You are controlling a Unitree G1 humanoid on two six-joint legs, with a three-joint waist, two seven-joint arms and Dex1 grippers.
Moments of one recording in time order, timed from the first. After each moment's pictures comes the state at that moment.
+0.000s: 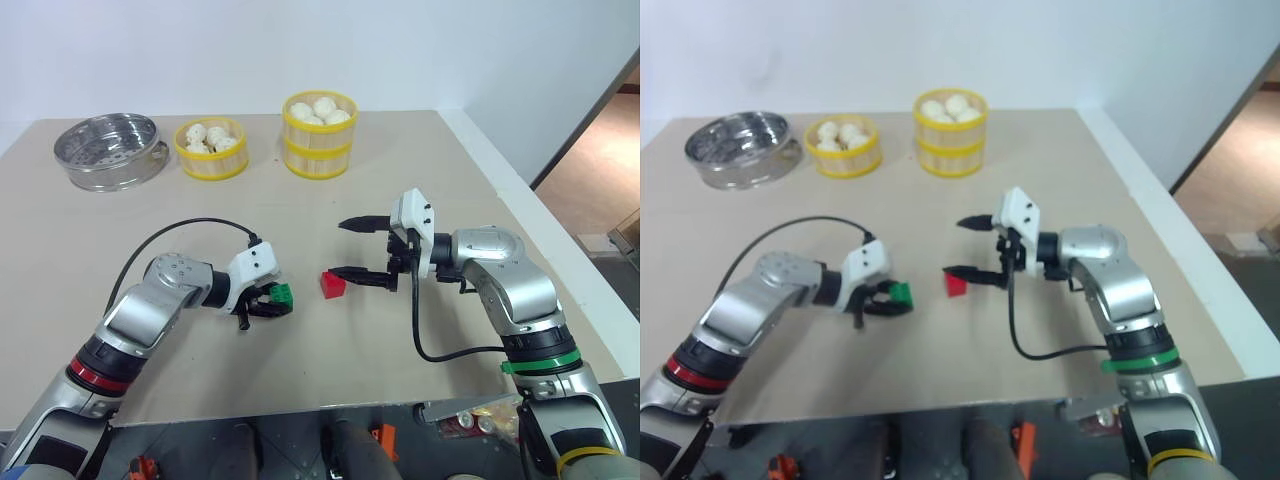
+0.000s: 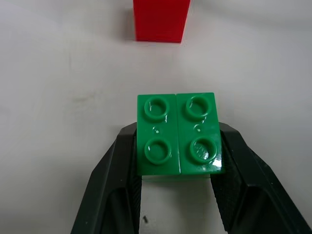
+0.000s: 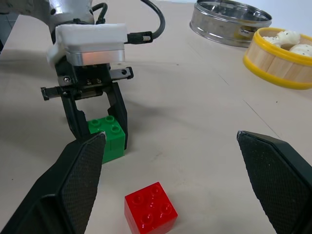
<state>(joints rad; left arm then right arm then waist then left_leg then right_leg) -0.56 0.65 -0.32 -0.17 -0.18 0.71 -1.06 -0.63 -0.57 0.13 -0.04 0.33 0.37 1.12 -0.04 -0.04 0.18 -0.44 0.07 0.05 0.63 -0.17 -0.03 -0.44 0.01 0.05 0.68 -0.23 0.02</state>
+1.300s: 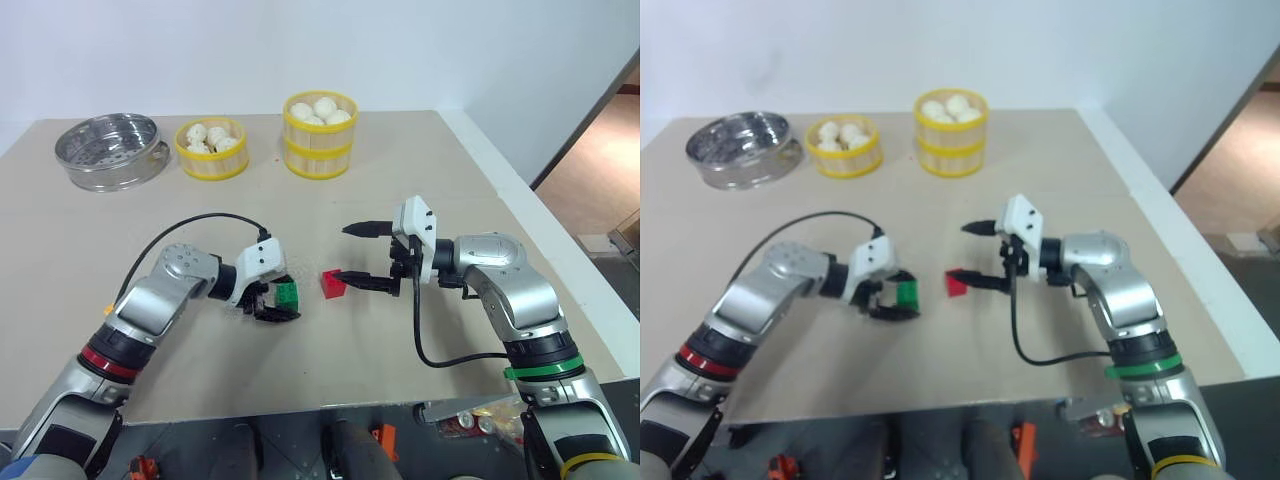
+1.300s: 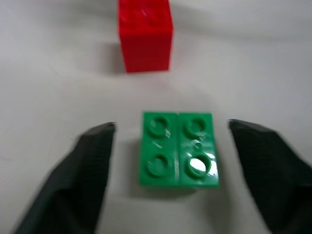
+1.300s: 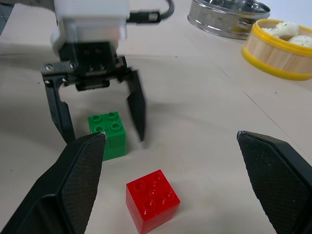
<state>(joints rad) -0.62 0.62 -0.32 -0.08 -0.18 0.59 -1.13 -0.60 -0.58 0.13 -0.04 0.33 0.35 1.11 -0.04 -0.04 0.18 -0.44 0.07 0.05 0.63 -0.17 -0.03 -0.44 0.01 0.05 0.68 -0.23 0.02</state>
